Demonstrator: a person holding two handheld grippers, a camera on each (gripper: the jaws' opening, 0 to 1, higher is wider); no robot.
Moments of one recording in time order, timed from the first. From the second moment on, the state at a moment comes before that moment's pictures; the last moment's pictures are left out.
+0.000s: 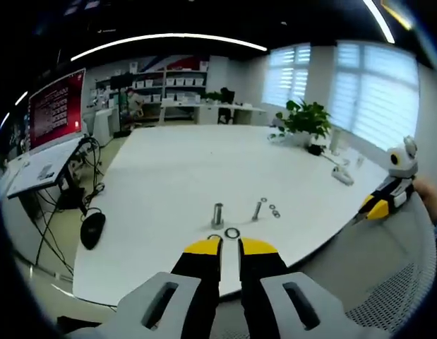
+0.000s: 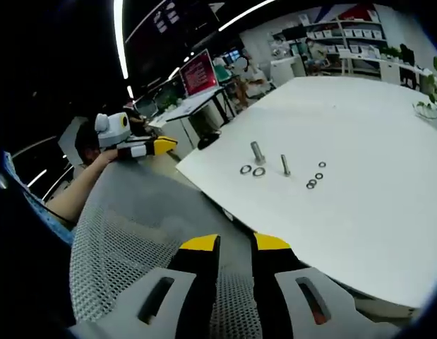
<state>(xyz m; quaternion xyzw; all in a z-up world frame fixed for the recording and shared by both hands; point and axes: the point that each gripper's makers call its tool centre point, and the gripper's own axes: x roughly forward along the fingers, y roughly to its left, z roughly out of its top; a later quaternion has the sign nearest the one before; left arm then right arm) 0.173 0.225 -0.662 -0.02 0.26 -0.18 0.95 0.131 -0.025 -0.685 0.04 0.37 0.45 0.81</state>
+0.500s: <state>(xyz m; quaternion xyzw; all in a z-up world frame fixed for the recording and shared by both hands) 0.174 0.229 -0.658 -0.03 0.25 -0.17 0.95 0.127 -0.022 -0.686 0.03 0.38 0.46 0.81</state>
